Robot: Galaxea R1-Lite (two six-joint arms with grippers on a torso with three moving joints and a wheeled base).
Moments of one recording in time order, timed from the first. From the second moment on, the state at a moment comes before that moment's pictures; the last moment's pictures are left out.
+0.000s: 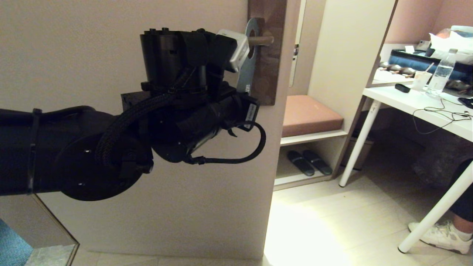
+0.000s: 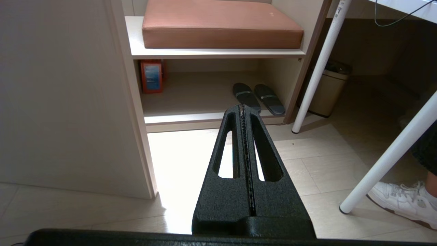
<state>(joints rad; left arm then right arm) -0.84 1.77 -1.30 -0.42 0.36 0.18 0.00 0.00 0.00 0.01 0.01 -0.03</state>
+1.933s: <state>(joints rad) -0.79 1.58 -1.15 -0.42 0.35 0.14 0.00 0.00 0.00 0.01 0.01 -0.03</state>
